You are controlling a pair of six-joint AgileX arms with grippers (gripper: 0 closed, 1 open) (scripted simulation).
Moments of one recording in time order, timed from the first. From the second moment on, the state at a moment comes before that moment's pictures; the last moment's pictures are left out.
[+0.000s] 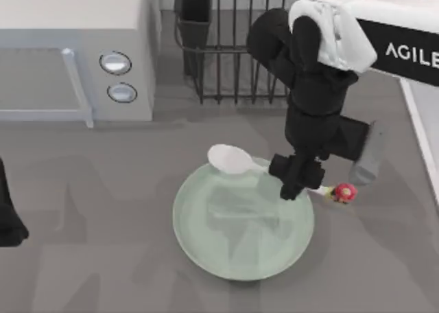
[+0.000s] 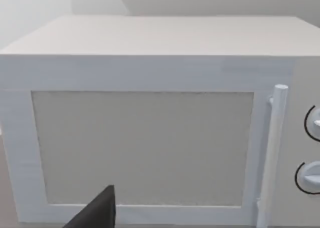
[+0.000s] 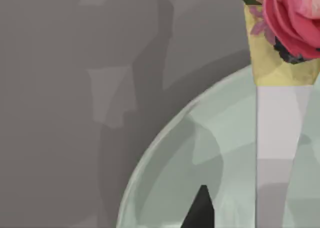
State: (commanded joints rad) left arm 0.00 0.00 0.00 0.00 0.00 0.00; right arm 0.61 2.09 1.67 -1.19 -0.03 -3.68
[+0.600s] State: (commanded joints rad) left arm 0.00 0.00 0.00 0.00 0.00 0.00; right arm 0.76 2.16 1.76 -1.17 -0.01 -3.91
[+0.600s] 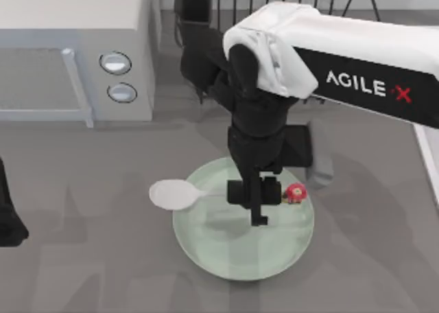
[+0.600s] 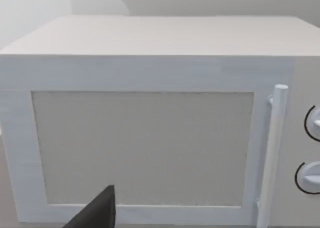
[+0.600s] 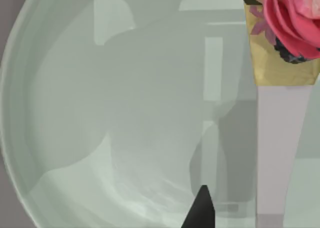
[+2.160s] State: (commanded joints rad) left arm 0.00 0.00 0.00 0.00 0.00 0.00; right arm 0.73 2.10 1.71 -1.11 0.01 -3.90
